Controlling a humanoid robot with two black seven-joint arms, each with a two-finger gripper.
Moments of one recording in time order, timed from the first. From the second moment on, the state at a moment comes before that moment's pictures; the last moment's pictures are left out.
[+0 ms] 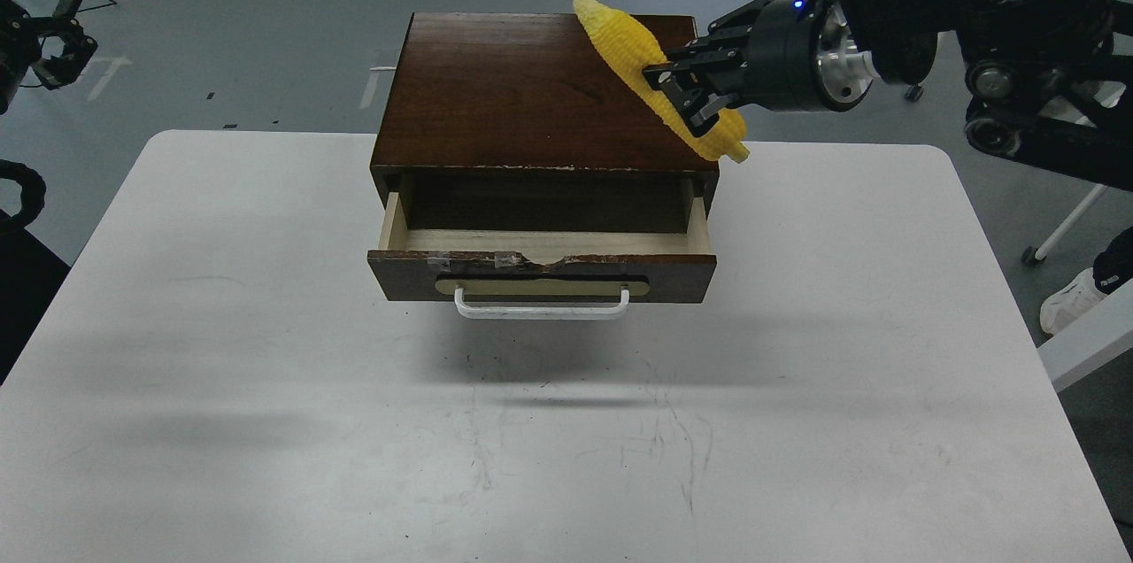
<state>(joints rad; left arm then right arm) -0.95 0.64 -0.56 -0.36 -0.21 -0.49 -0.31 1.77 -0.61 -0.28 1.56 -1.59 0.29 0.05</state>
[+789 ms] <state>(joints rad) -0.93 0.65 -0.56 -0.36 -0.21 -0.49 -0.32 1.64 -0.40 -0.30 1.55 -2.01 0.29 0.06</state>
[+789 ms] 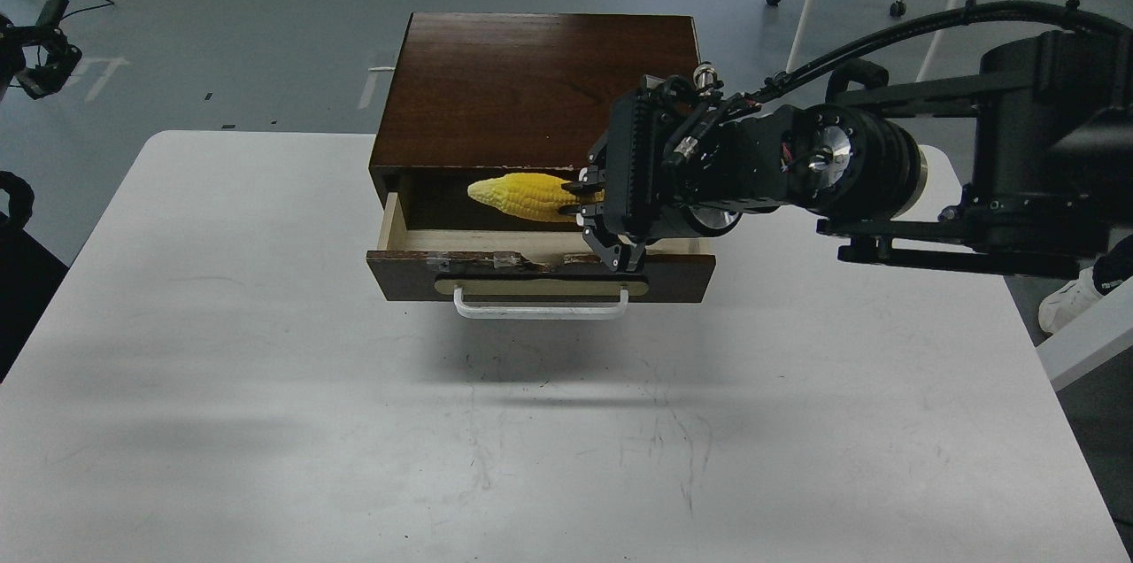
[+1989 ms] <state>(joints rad) -0.96 0.66 -0.56 -0.37 -0.21 -0.49 -0.32 1.57 -0.70 0.14 1.05 -0.56 0.28 0.07</state>
